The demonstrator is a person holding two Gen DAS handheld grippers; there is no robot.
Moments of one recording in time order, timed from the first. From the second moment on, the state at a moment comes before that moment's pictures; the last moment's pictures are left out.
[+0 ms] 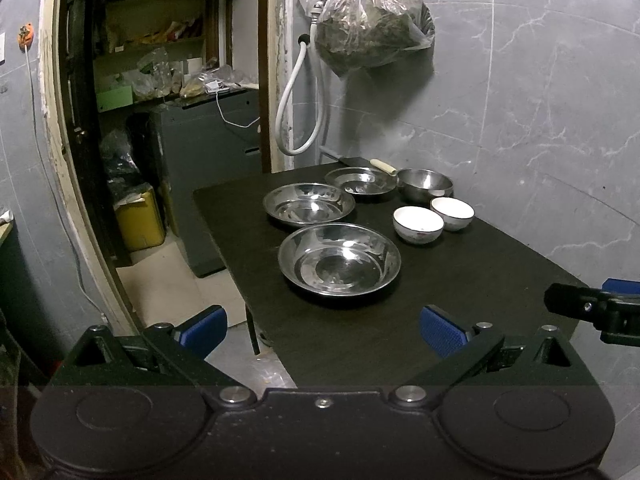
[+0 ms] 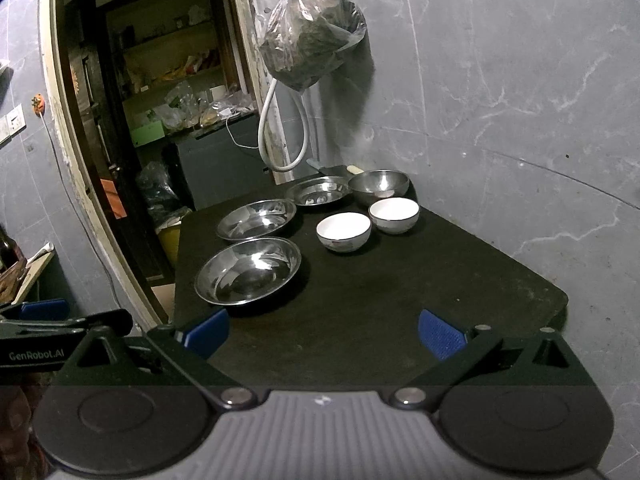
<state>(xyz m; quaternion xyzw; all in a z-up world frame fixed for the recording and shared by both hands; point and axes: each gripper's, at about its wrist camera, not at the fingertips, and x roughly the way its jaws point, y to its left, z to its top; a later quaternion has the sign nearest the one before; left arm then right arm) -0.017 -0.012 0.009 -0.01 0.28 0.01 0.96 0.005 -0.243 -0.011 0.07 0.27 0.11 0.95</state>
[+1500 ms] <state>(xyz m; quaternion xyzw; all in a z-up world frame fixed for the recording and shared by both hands) 0.027 -0.010 -0.013 -0.01 0.33 0.02 0.94 0.040 -0.240 -0.029 0.06 0.31 0.12 0.94</state>
